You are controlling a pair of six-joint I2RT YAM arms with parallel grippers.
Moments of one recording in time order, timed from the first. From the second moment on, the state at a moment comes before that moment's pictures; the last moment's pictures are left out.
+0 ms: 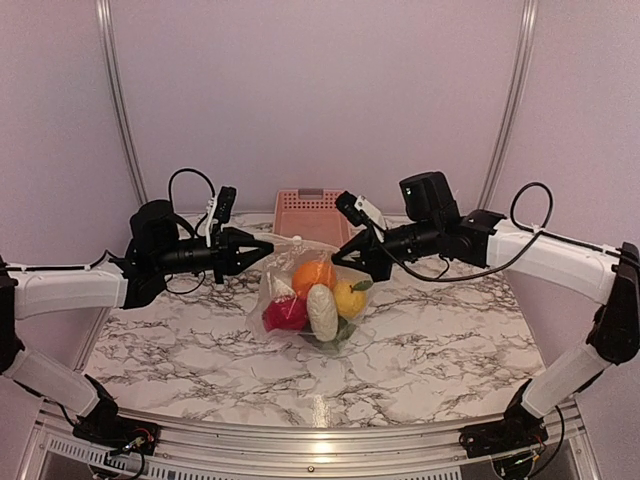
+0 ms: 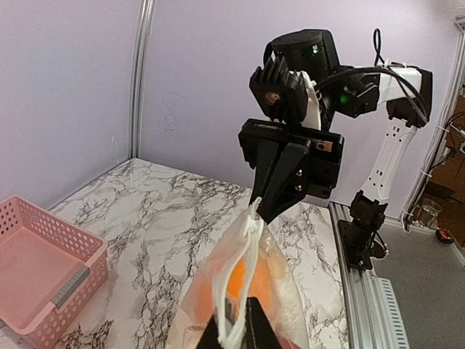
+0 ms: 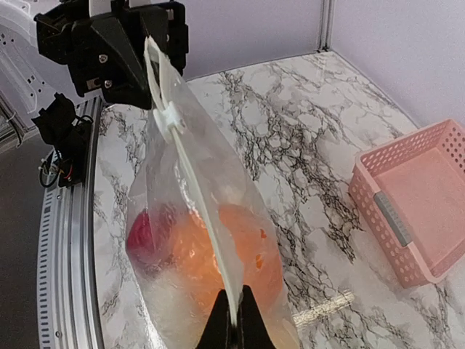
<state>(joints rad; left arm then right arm) -0.60 1.38 0.77 0.59 0.76 -0.16 0.73 1.49 1.21 -0.28 -0.55 -0.18</state>
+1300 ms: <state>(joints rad) -0.68 1.21 0.58 0.39 0.59 0.19 0.85 1.61 1.30 -0.45 -0.43 -0.32</state>
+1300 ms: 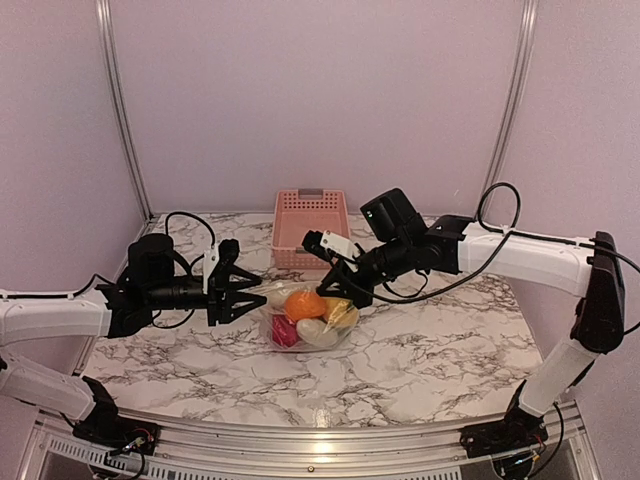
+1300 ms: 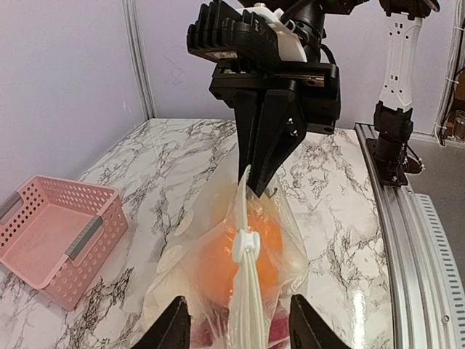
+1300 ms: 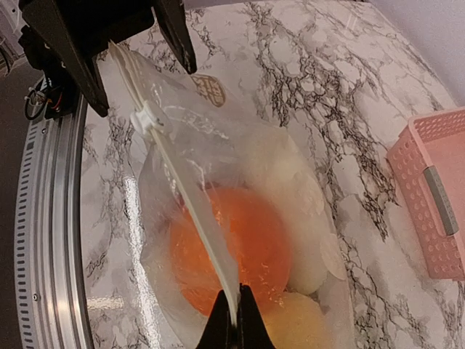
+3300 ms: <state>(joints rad) -0.68 1.18 0.60 0.37 0.54 0.13 0.99 1.74 1.48 -0.32 -0.36 -0.39</state>
